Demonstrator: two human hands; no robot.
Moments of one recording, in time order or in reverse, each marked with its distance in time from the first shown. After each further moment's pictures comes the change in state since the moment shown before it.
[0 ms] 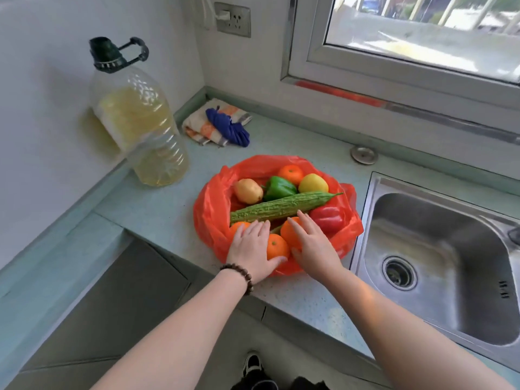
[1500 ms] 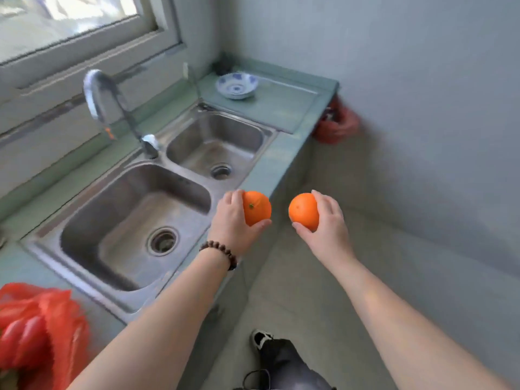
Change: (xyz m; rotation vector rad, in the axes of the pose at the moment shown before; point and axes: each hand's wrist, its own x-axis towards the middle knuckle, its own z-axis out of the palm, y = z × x) left_hand -0.085 0.371 0.039 -0.396 -0.376 1.177; right_hand -0.413 0.055 -0.066 0.070 1.110 1.448
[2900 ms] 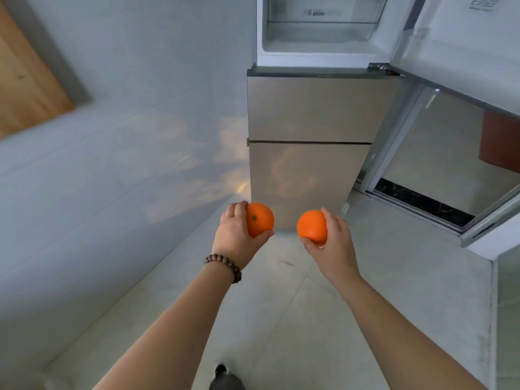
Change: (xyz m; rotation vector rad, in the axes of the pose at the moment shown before) left_hand -0.202 0.649 0.451 -0.147 -0.923 1.068; right_hand -0.328 0.423 -0.492 -0.257 1.047 1.057
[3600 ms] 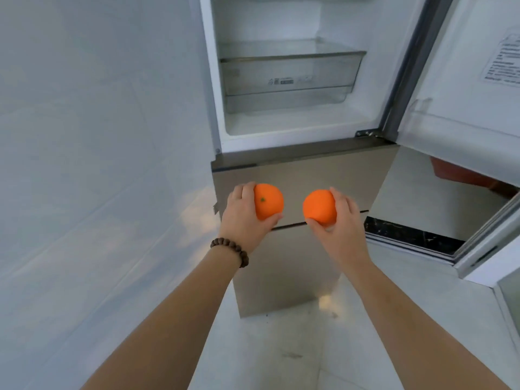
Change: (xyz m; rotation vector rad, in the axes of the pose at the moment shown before) left_hand 0.408 0.064 -0.009 -0.046 -0.003 0.357; right_hand 0.363 -0.041 0.033 -0.046 0.351 -0.022
